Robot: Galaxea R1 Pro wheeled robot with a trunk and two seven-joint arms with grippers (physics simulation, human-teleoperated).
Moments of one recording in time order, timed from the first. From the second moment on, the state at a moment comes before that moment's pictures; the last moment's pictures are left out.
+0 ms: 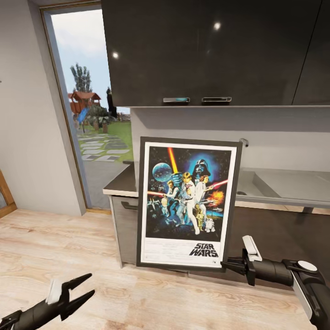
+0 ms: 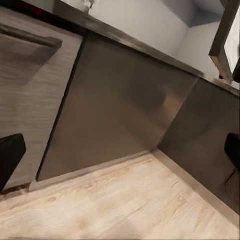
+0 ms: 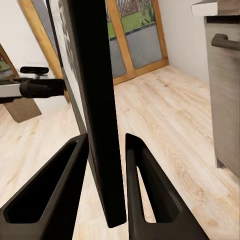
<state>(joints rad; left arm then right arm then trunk) -0.23 0.20 0.57 -0.87 0.06 0.01 -1.57 -0.36 -0.30 -0.19 -1.11 -0.12 0.26 1.54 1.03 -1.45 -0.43</state>
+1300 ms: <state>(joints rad) -0.22 0.19 0.66 -0.67 0.06 0.01 -1.57 -0.36 -0.29 -0.18 -1.10 -0.12 0.25 1.48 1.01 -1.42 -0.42</state>
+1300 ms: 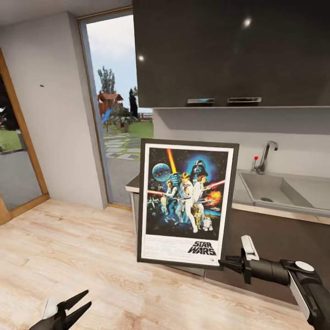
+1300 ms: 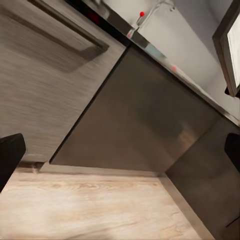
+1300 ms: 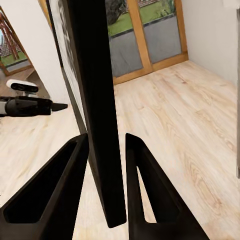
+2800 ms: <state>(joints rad) -0.22 0.33 0.72 -0.14 0.05 -0.18 -1.40 -0.36 -0.28 -0.19 -1.11 -0.12 0.26 1.48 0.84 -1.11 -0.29</state>
